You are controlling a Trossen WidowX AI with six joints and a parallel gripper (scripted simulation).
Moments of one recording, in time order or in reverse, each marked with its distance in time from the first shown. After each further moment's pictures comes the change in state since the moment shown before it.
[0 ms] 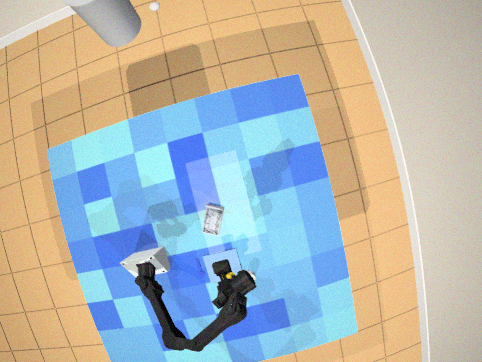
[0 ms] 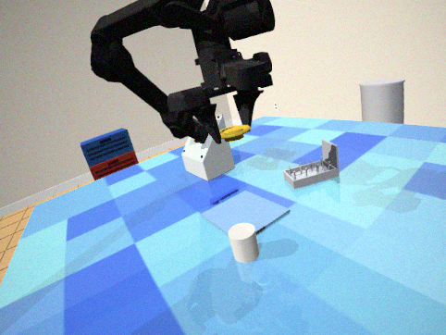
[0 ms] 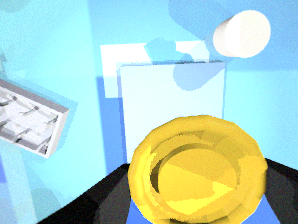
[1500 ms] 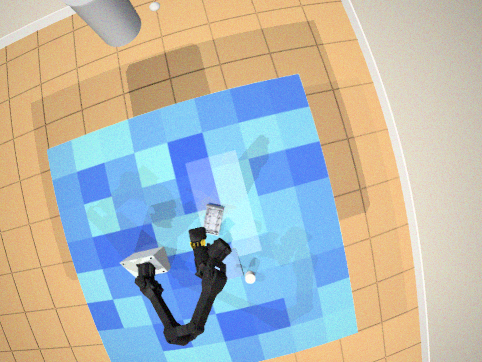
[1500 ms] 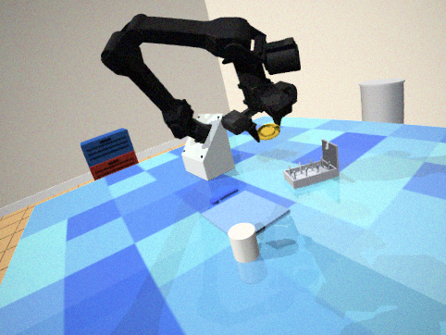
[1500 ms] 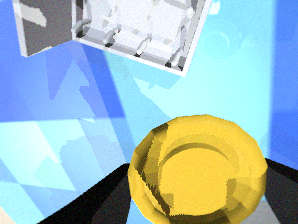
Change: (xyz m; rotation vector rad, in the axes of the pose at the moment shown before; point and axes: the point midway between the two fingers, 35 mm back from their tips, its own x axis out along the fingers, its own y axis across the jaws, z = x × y) arm 0.054 0.150 -0.075 0.151 0.240 0.297
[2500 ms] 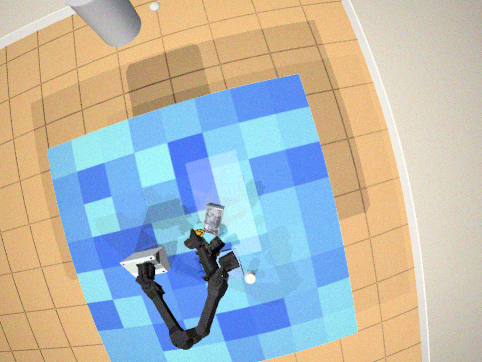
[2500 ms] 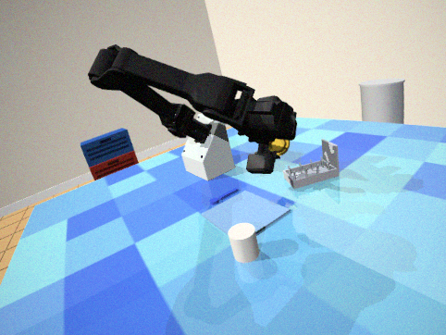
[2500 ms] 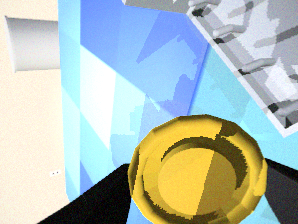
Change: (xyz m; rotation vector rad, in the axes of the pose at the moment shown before) arm 0.054 0.003 0.010 -0.519 -0.032 0.530
